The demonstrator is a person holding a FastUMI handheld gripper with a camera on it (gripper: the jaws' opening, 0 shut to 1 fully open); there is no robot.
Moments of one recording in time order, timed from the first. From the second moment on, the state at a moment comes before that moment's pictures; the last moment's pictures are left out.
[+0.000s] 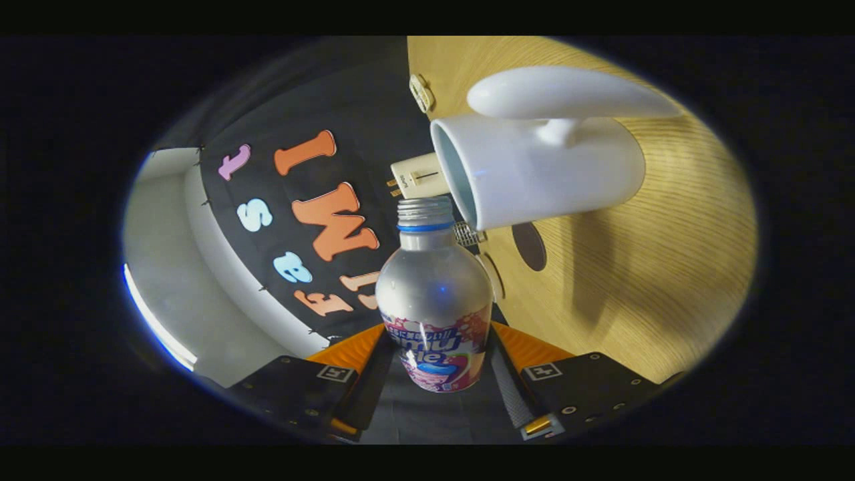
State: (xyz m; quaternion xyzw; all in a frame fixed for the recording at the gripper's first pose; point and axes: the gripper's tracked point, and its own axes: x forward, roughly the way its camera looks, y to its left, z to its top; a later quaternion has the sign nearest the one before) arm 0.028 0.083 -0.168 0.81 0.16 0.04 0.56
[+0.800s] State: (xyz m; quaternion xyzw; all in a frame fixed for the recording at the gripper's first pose) arm 0.026 0.083 -0.144 0.84 0.14 0.06 0.52
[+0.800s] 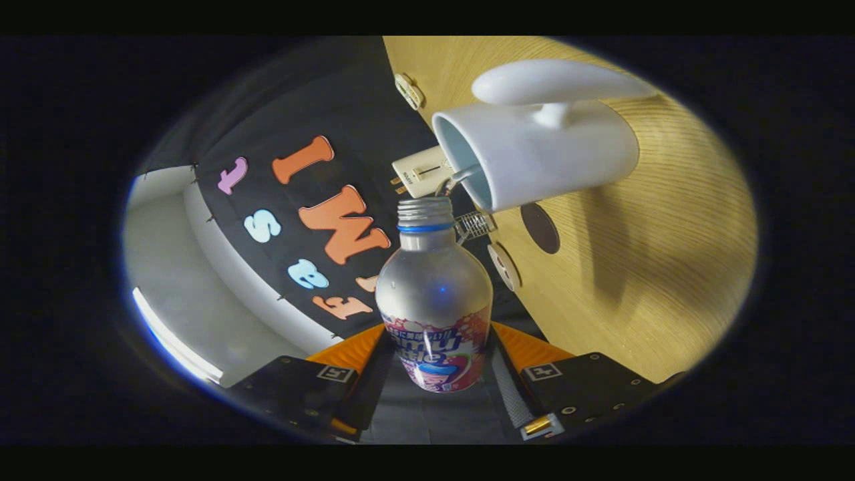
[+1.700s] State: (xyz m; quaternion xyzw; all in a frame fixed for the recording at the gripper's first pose) arm 0.025 0.085 -0.128 0.86 0.13 0.07 0.49
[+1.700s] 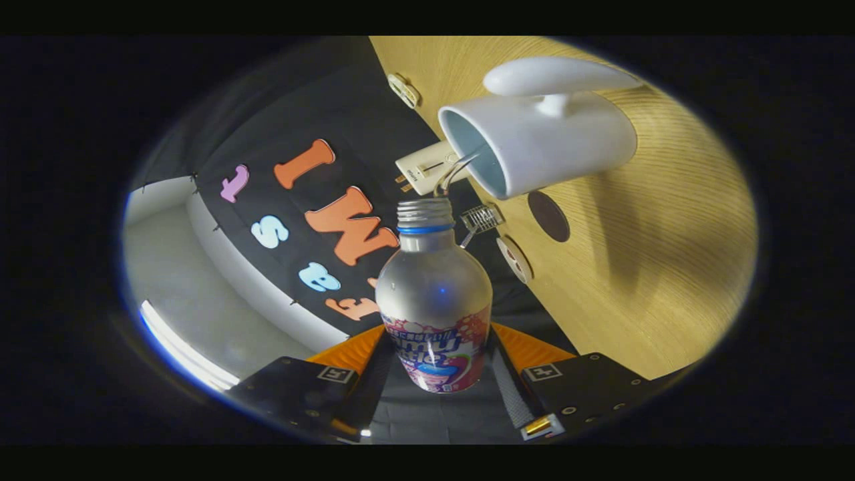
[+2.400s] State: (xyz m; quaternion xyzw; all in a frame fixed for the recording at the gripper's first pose) arm 0.025 0.082 -0.115 0.87 0.13 0.08 0.46
